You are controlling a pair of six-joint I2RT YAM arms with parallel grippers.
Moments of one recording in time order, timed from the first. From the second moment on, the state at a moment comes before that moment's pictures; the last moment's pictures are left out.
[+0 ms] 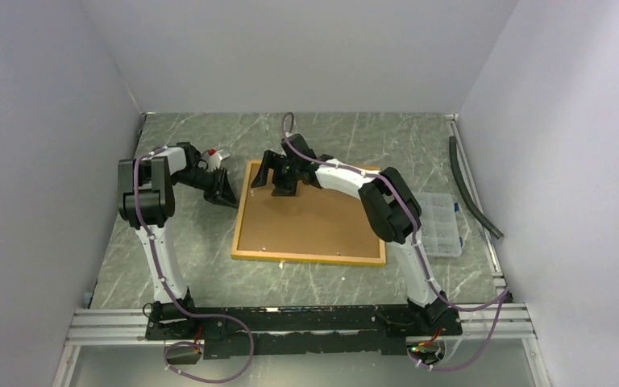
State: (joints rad) left arm 0.10 2.19 1.47 -0.89 0.89 0.29; right arm 0.69 2.25 1.67 -0.15 -0.35 0.88
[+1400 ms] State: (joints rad) left arm 0.05 2.19 1.43 -0.87 0.93 0.28; right arm 0.74 2.37 1.81 -0.11 -0.41 0.95
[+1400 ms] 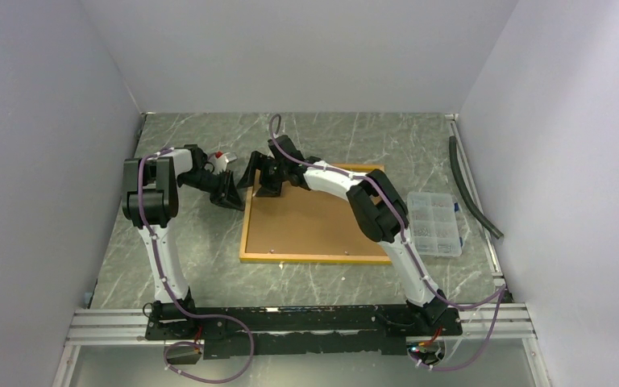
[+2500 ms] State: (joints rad) left arm 0.06 2.19 1.43 -0.88 0.93 0.27; right arm 0.74 2.40 1.82 -0.07 -0.41 1.01
